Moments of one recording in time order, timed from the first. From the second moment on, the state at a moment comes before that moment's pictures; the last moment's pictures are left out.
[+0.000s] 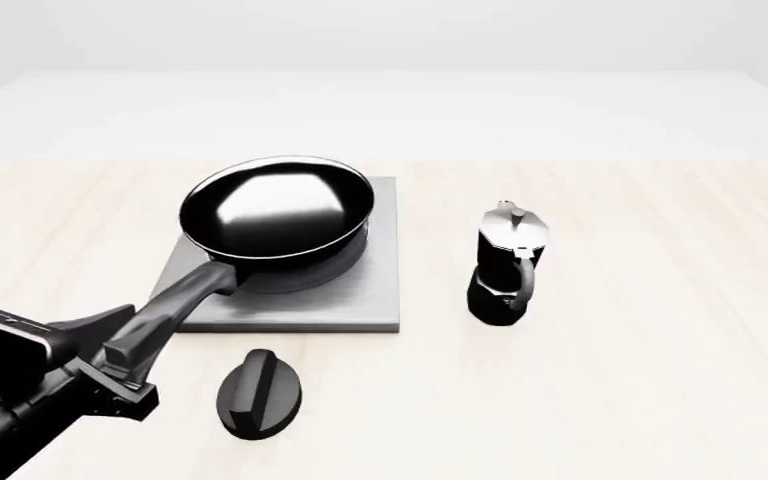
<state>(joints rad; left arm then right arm) -0.32 0.88 -0.02 -0.49 -0.01 0.43 0.00 -1.81 0.98 -0.24</state>
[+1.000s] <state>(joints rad) -0.30 0.94 0.00 -0.51 -0.02 0.43 0.00 -1.82 0.98 -0.23</state>
